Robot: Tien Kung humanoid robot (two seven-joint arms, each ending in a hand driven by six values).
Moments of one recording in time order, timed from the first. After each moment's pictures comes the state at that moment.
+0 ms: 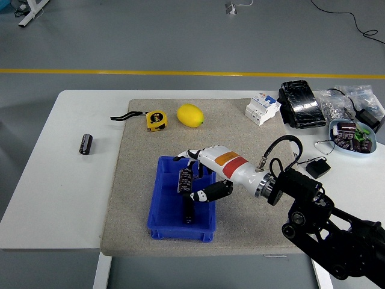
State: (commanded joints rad) left arm -0.18 0.12 -0.46 -0.26 0.60 0.28 0.18; right arm 0.57 -0.16 0.69 1.25 -1.93 -0.07 0.21
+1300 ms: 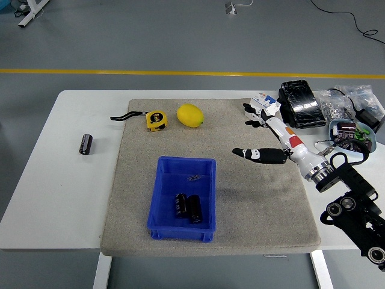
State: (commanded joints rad) left arm -0.18 0.11 -0.46 -0.26 0.58 0.29 0.18; right arm 0.40 -0.23 1.06 1.21 -1.44 -0.11 0.25
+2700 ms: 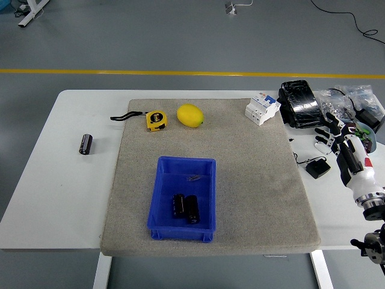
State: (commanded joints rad) left arm -0.21 0.10 -0.44 -0.27 0.59 0.28 0.17; right arm 0.17 -0.21 1.33 1.23 -1.08 -0.09 0.28
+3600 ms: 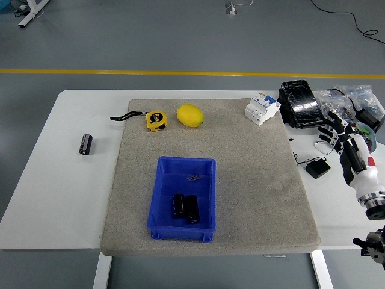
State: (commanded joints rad) left arm -0.22 0.09 -0.44 -0.27 0.59 0.28 0.17; right arm 0.17 -0.21 1.34 1.24 -1.09 -0.09 0.27
